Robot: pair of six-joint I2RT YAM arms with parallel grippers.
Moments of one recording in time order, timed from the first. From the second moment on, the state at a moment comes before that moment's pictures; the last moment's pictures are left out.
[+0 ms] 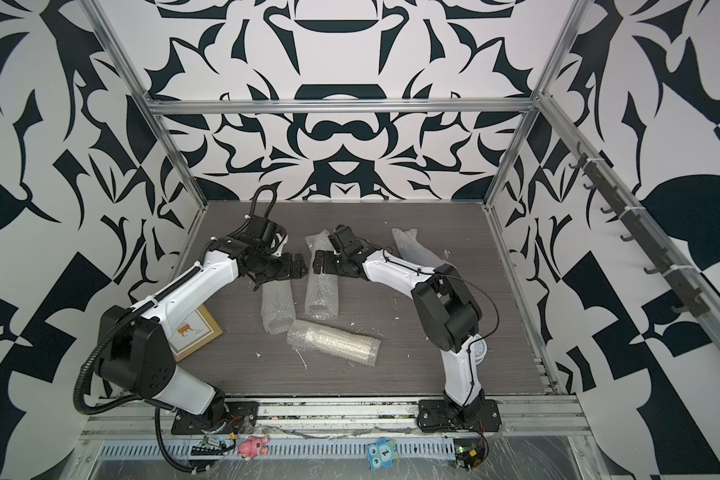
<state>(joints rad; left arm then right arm) -0.41 1.56 1.25 -0.78 0.20 -0.40 0.67 1.94 1.43 -0.31 -0.11 0.67</state>
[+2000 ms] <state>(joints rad) -0.44 1.79 1.40 -0.71 0.40 -0.48 0.65 1.64 1.00 -0.29 0.06 0.57</state>
